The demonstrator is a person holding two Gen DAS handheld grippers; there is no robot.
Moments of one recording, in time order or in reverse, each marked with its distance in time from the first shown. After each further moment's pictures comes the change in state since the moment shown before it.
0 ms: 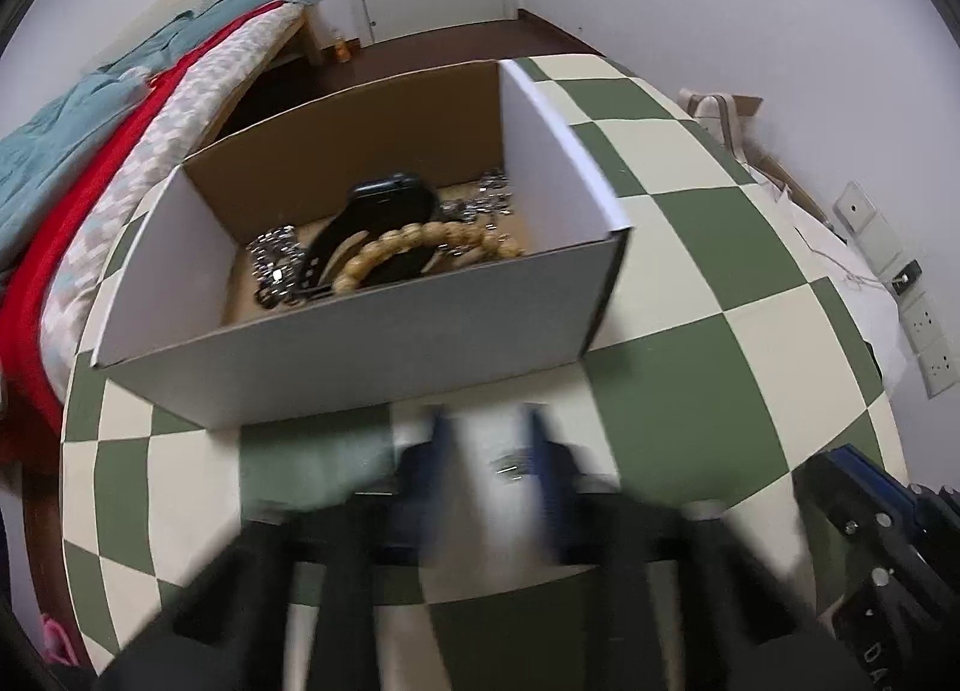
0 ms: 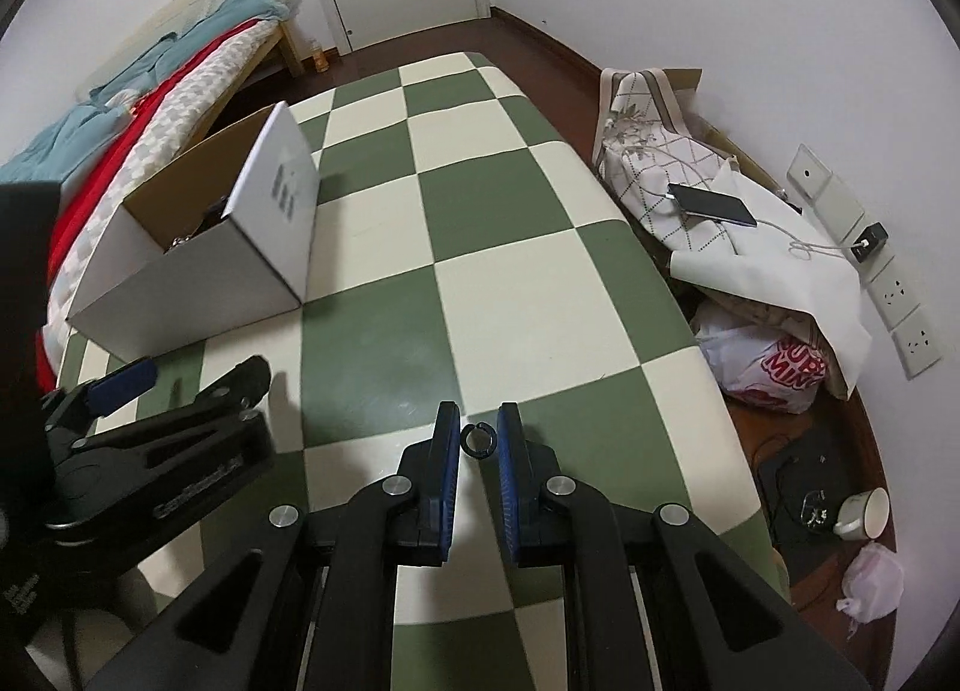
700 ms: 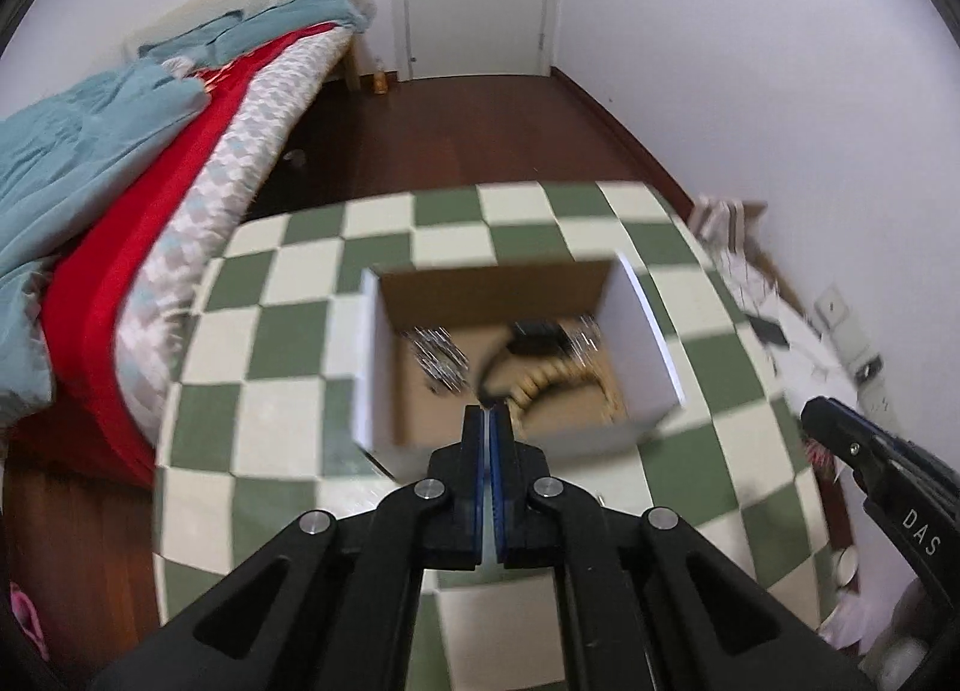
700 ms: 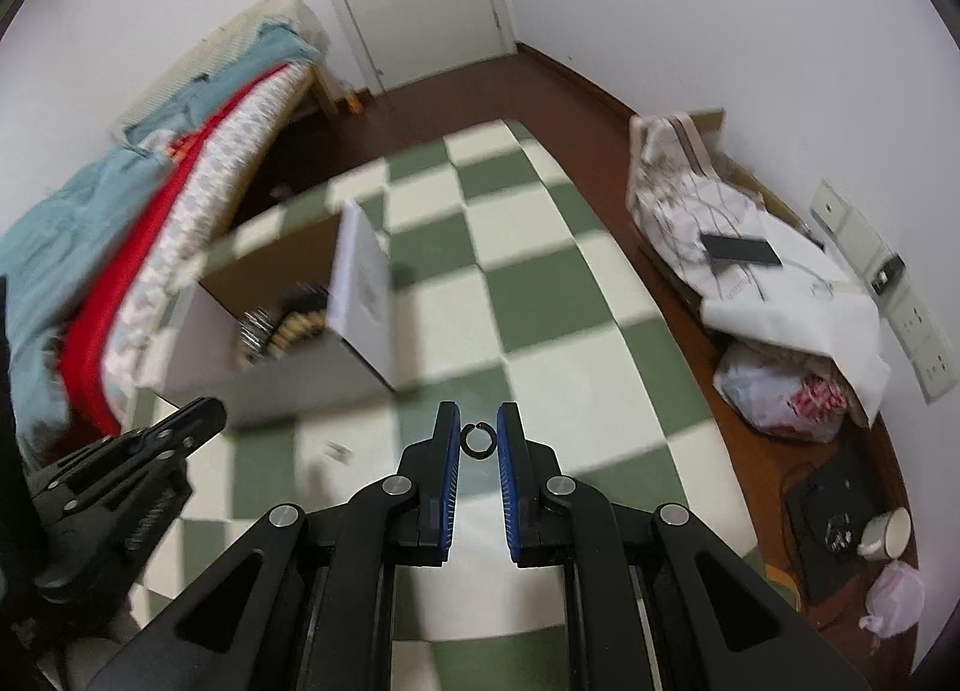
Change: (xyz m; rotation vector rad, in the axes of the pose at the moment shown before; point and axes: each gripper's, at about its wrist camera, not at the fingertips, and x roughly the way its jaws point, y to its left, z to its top) left arm -0.105 0.102 0.040 -0.148 -0.101 -0.048; right arm -0.066 0.029 0.040 0.010 -0.106 0.135
